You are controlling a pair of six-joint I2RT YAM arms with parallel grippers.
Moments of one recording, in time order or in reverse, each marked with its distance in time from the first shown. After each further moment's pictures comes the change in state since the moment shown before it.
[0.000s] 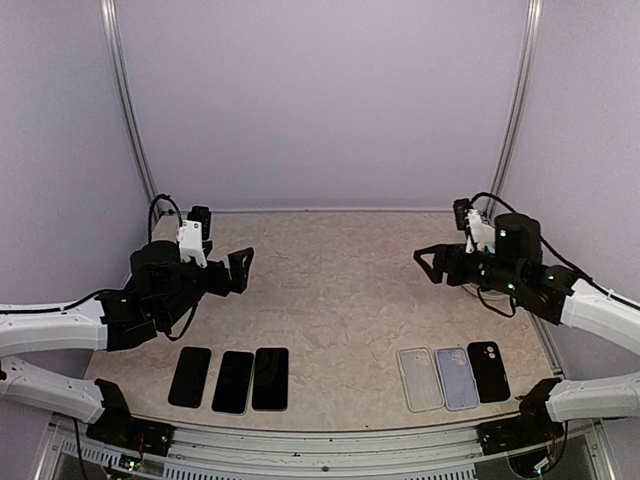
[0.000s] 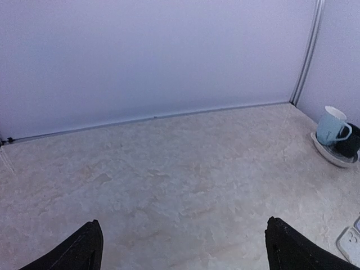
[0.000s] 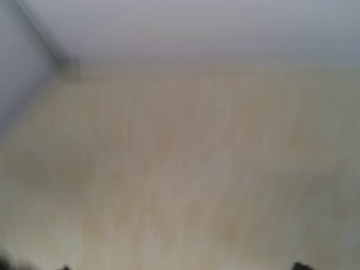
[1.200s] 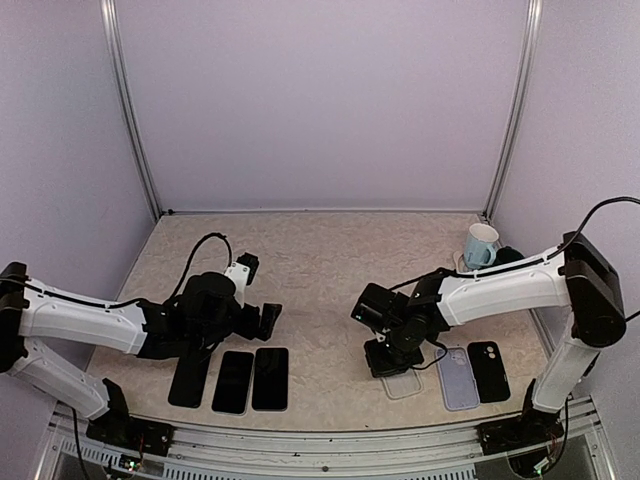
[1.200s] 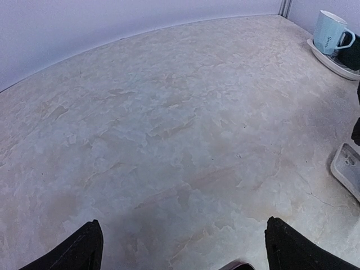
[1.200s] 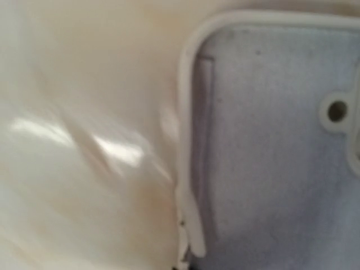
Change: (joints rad) left arm -0.136 0.267 0.002 -0.130 0.043 -0.076; right arm 0.551 0.762 0.367 -0.695 0.131 0.481
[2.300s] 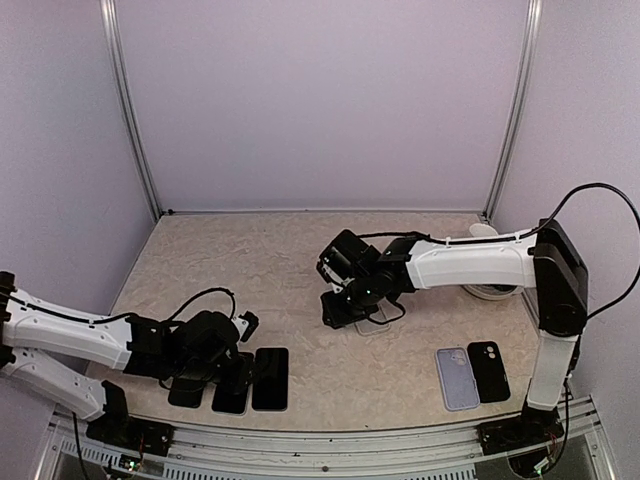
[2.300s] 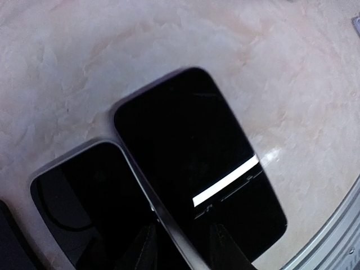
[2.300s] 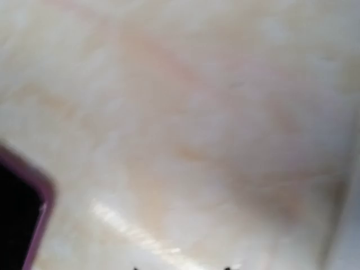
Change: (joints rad) left arm -0.149 -0.116 -0.058 -0.463 0.284 -0.356; right arm -0.085 0.204 0.392 0.129 0.005 -0.332
